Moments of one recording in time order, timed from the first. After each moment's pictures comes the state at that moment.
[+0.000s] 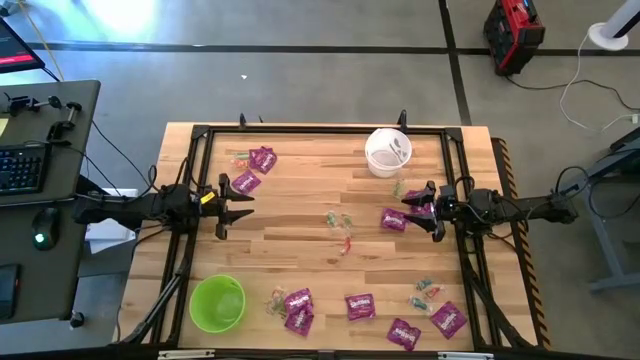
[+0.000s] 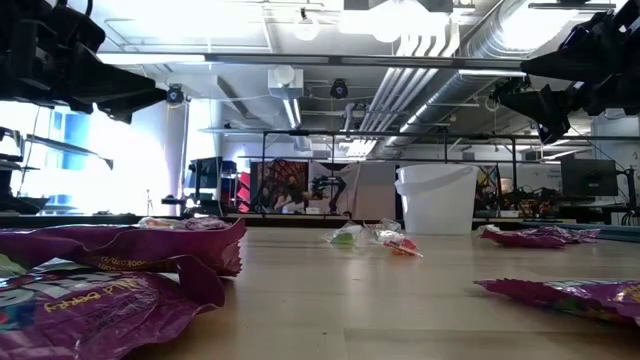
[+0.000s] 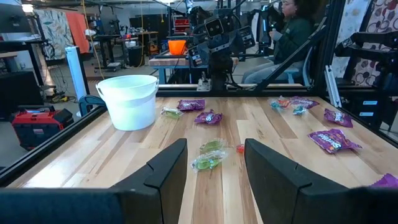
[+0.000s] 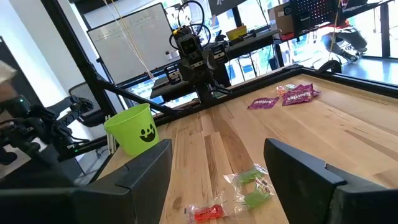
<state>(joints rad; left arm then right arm) -0.03 0.07 0.01 0.02 -0.11 0.04 0.12 0.02 0.02 0.01 0.16 0.34</state>
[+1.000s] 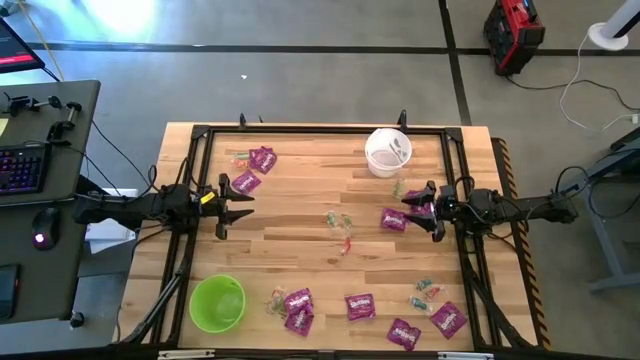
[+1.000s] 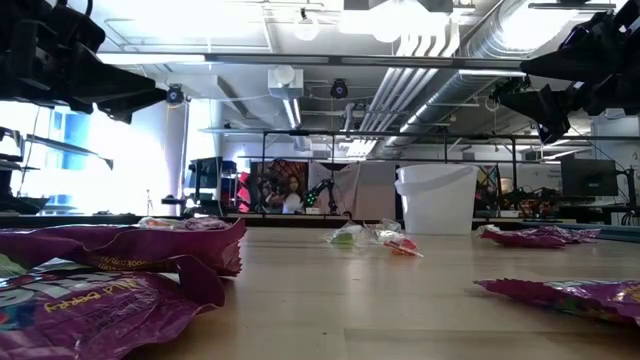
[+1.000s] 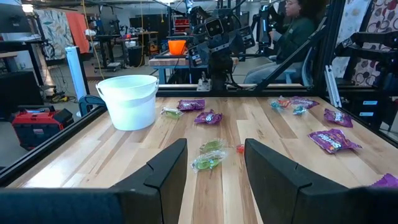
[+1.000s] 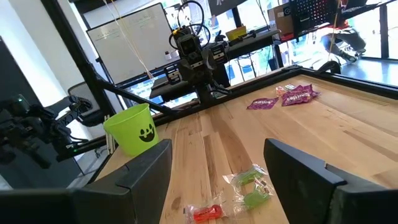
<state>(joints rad) -0.03 0.07 0.01 0.02 -0.11 0.04 0.12 0.02 0.02 0.02 0.17 0.33</state>
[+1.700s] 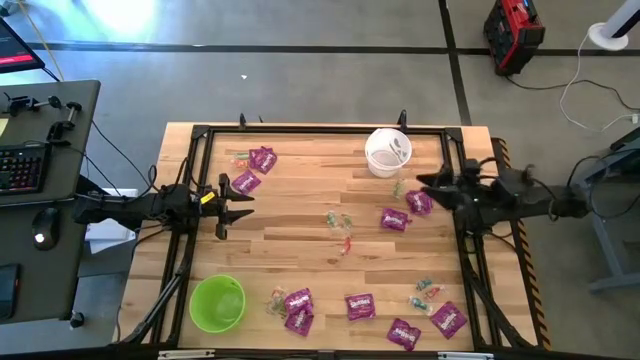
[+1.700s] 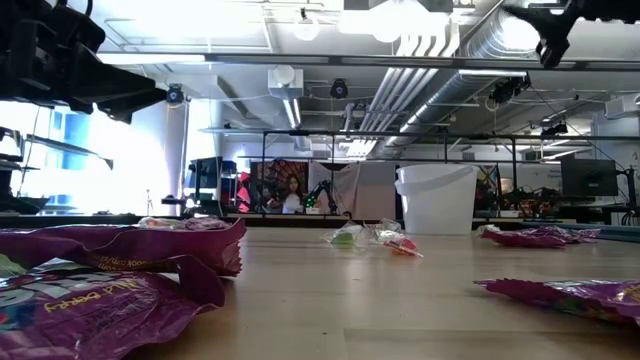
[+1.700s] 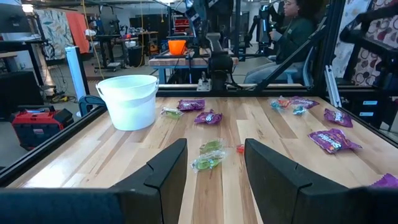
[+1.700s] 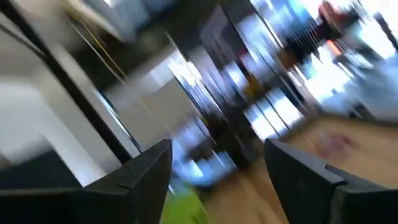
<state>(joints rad) -0.03 0.07 0.01 0.02 -0.11 0.04 0.12 0.27 0.43 -0.05 0.24 0.57</state>
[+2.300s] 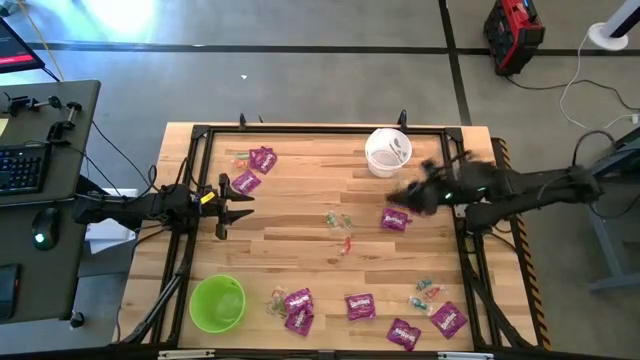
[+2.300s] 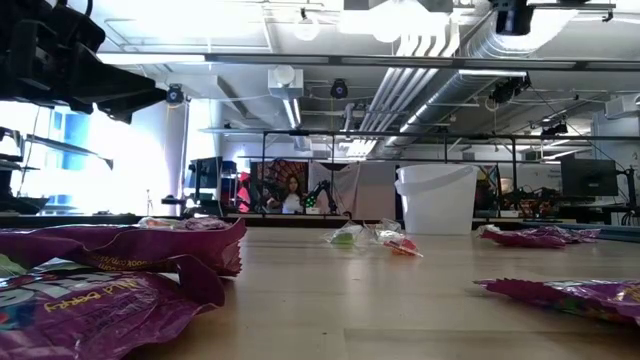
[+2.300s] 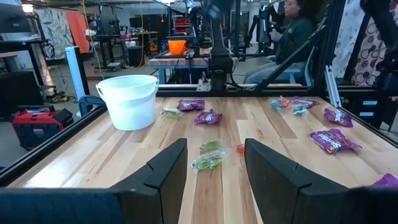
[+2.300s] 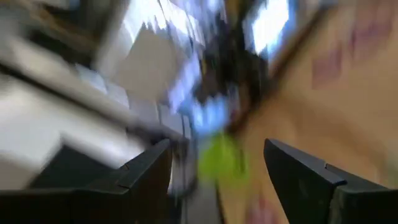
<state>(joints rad) -0.03 0.07 0.01 0.02 -0.11 0.04 0.14 0.82 0.79 -0.22 0.01 1.07</state>
